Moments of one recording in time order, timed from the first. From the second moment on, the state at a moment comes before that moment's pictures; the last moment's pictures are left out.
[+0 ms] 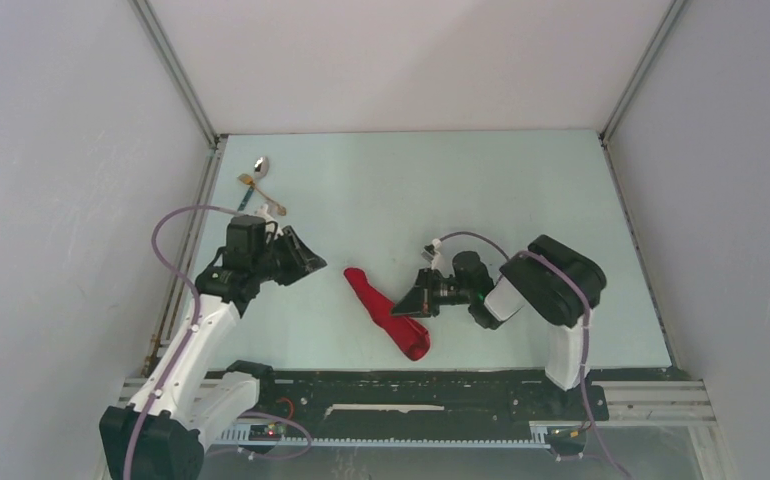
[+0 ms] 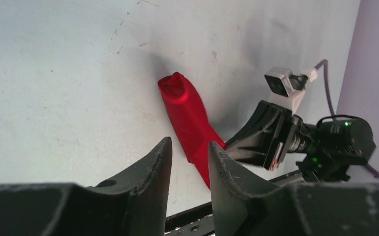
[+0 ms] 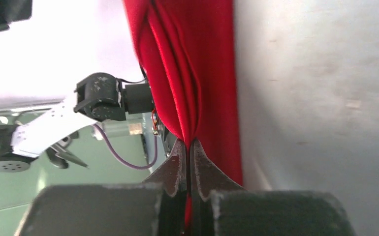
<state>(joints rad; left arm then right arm) -0.17 0.90 0.73 -0.55 0.29 -0.66 0.68 1.88 0.51 0.98 -0.74 1.08</state>
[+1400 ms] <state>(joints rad) -0.49 1.85 1.02 -0.12 0.34 -0.85 0.66 1.34 0.59 -0.29 -0.40 0.56</state>
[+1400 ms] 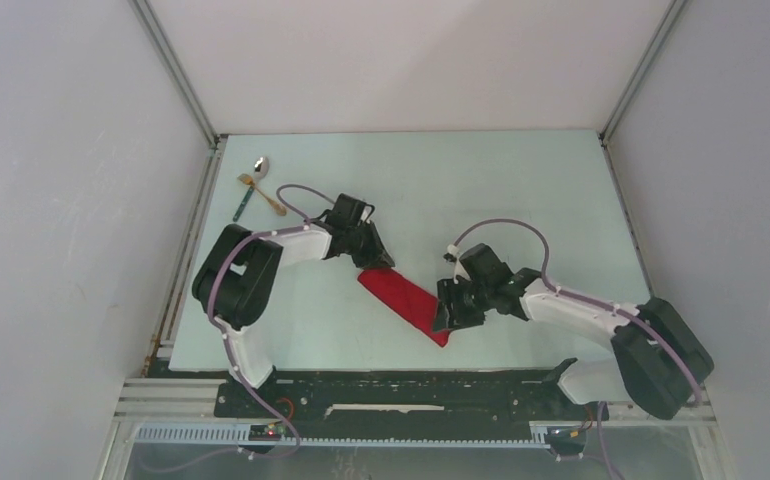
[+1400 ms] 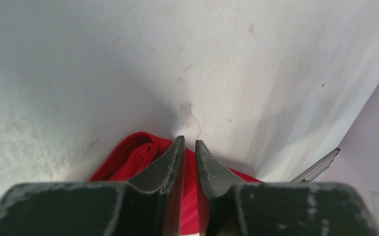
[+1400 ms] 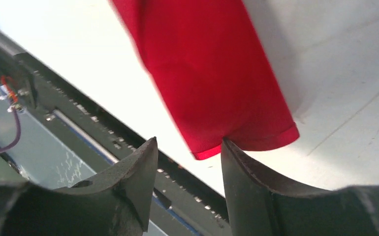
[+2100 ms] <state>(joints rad) -0.49 1.74 0.90 -0.14 0.33 -0.82 0.70 1.36 0.53 -0.18 -0.47 0.61</state>
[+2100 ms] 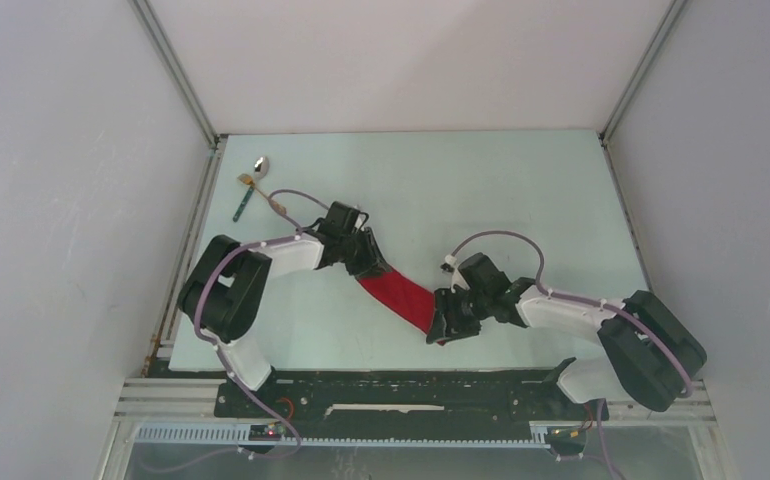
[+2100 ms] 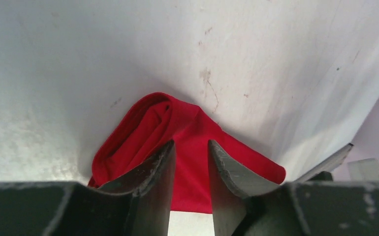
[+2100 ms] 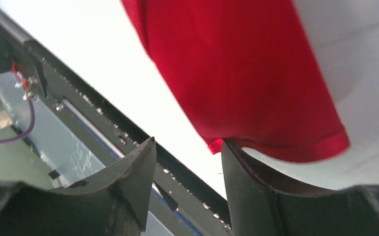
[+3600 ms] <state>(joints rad) -0.94 2.07 1.53 -0.77 -0.42 -0.31 0.03 1.00 0.67 -0.36 -0.44 0.46</state>
